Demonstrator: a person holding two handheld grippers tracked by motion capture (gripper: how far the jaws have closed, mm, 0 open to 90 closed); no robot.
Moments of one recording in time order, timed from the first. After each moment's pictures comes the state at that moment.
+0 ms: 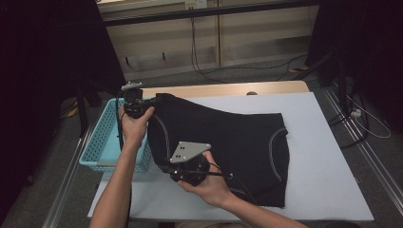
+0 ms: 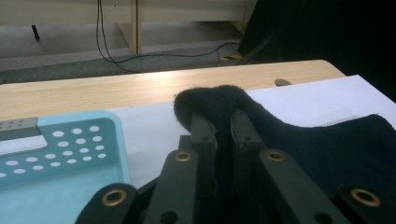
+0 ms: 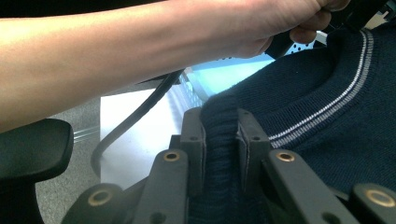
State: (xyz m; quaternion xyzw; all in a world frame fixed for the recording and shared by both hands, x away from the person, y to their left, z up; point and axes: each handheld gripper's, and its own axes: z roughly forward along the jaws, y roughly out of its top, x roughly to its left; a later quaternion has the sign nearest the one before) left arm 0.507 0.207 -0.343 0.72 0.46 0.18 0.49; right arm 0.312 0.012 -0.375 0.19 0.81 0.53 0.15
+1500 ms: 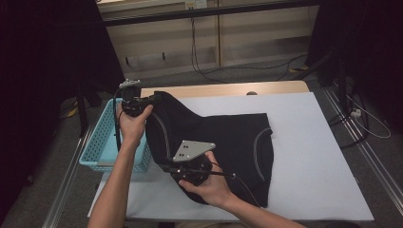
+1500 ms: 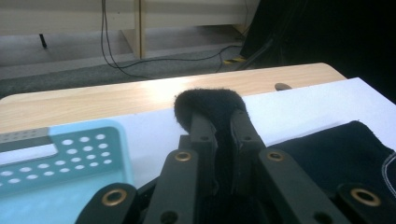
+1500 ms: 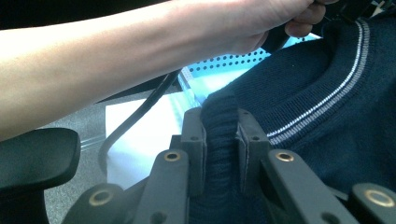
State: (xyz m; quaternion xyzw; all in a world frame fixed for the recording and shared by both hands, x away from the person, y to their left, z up) left arm 0.502 0.200 -0.333 0.72 0.45 0.19 0.49; right arm 0.309 0.003 -0.373 0.20 0.80 0.55 0.14
